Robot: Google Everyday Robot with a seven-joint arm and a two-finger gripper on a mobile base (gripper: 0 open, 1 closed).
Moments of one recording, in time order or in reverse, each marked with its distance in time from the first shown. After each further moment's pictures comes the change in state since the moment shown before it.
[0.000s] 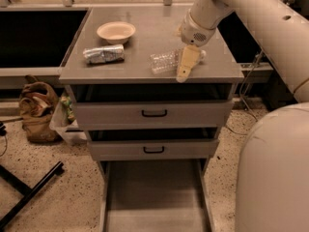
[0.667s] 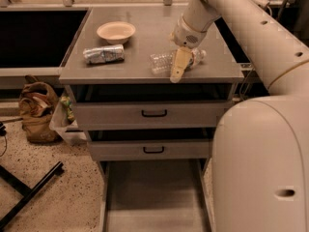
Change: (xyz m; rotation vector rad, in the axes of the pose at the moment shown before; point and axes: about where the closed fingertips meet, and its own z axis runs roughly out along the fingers) arm -0.010 -0.014 0.033 -0.066 -0.032 -0.004
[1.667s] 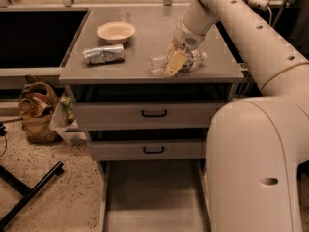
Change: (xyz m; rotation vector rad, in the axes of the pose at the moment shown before) arm 0.002 -0.002 0.015 -0.045 -0.043 0.039
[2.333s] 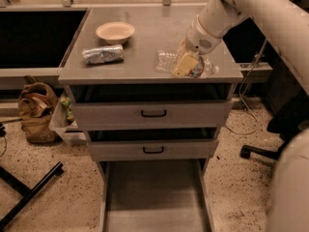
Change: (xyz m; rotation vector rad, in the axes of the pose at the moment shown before) arm -0.004 0.052 -0.046 0.063 -0.044 0.054
